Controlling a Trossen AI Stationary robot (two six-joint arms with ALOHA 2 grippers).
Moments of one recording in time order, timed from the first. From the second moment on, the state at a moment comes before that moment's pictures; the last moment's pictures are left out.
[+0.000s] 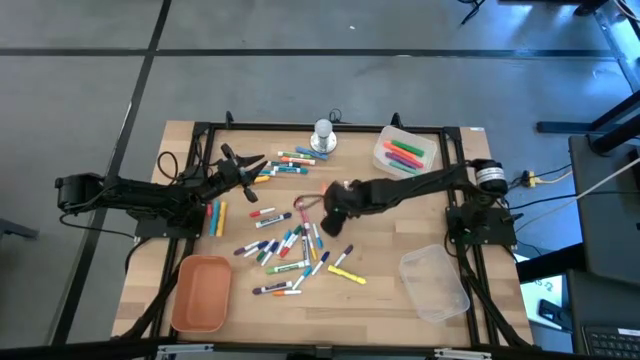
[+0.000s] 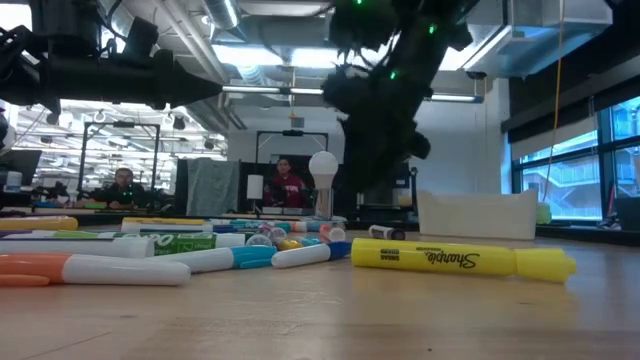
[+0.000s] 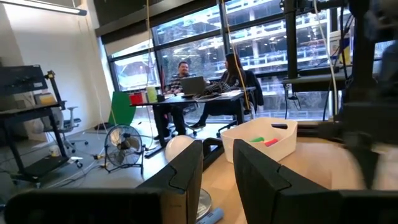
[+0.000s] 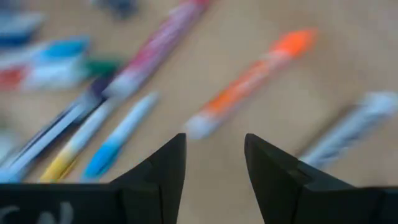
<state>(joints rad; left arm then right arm) 0.29 0.89 0.05 1.02 -0.27 0.18 0.05 1.81 1.26 -0.52 0.16 0.56</state>
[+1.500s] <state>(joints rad) 0.29 0.89 0.05 1.00 -0.24 0.09 0.37 1.96 1.43 -0.95 0.03 0.46</state>
